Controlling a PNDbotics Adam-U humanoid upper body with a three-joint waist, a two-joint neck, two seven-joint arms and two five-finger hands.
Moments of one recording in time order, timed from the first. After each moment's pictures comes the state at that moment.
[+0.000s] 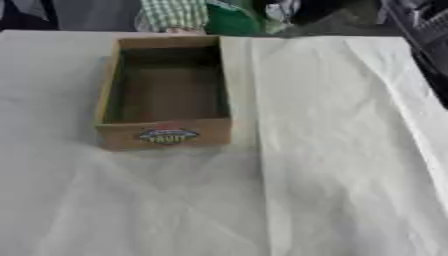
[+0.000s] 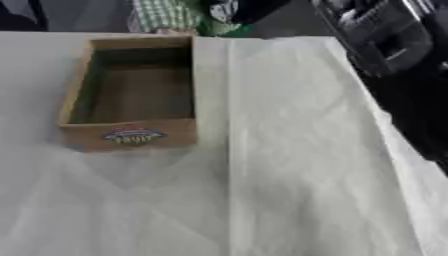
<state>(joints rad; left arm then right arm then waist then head) -0.17 0.13 0.60 -1.98 0.27 -0.21 0.18 -1.10 -0.64 0.35 -1.61 0.45 0.31 0.40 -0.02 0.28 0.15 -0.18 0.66</state>
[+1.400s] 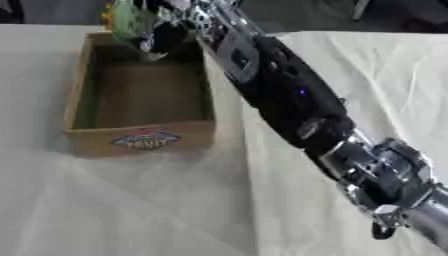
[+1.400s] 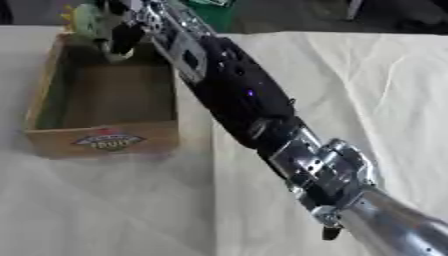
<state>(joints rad) -0.19 0.11 0.58 -1.98 0.31 -0.20 0.13 -1.27 -0.23 0.30 -0.93 0.76 0.10 0.26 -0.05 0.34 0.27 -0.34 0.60</state>
